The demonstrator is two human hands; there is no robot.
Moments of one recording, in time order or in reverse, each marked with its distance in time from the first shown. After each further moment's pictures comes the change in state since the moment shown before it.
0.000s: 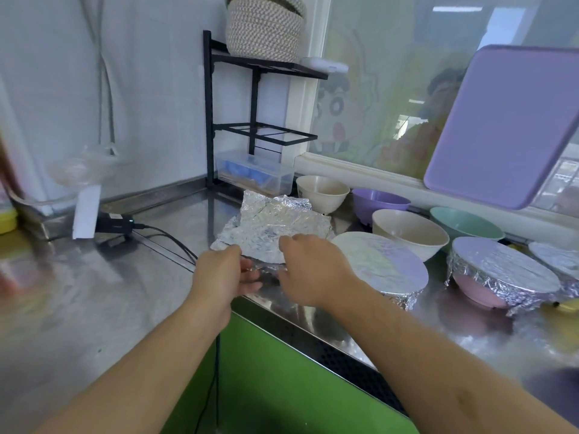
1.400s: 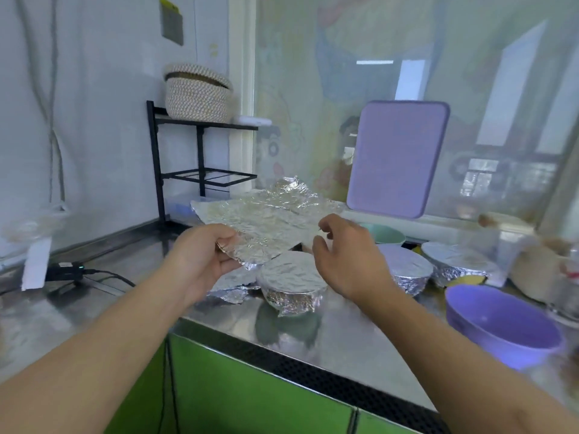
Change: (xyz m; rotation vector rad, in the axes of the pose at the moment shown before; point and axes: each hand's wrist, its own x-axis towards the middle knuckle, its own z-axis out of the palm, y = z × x) left_hand -0.096 0.073 0.065 -0.035 -0.430 0.163; right_hand -0.127 0.100 -0.097 0.322 0.485 0.384
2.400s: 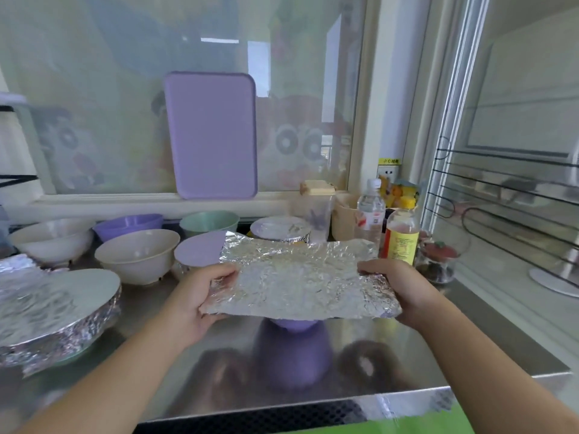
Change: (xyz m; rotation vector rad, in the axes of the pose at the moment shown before) left_hand -0.004 -0.176 0.291 0.008 -0.413 -0.324; right_hand -0.136 0.321 -0.195 0.982 0.136 1.005
